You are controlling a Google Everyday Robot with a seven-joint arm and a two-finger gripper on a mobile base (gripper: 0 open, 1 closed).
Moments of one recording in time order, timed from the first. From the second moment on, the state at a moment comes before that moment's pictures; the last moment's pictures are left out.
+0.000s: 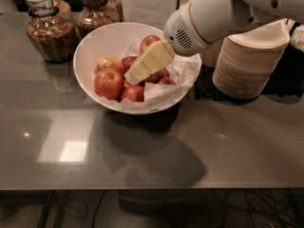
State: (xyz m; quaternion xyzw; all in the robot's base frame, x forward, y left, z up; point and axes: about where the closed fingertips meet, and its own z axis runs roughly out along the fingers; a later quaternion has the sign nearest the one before) arm 0.544 -0.009 0.974 -0.46 0.79 0.16 0.37
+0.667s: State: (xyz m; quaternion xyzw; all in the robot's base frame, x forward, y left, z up) arm 0.552 0.001 0.953 -0.47 0.79 0.15 0.37
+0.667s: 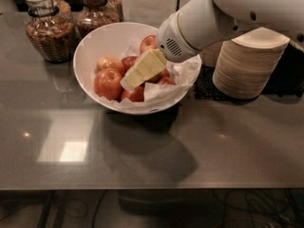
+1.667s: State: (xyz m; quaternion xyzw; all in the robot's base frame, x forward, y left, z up) arm 0.576 -0.005 0.930 -0.46 0.79 0.13 0.37
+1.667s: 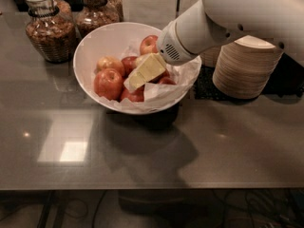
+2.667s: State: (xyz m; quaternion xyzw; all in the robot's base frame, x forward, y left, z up) arm 0.591 0.004 0.920 -0.45 0.79 0.18 0.37
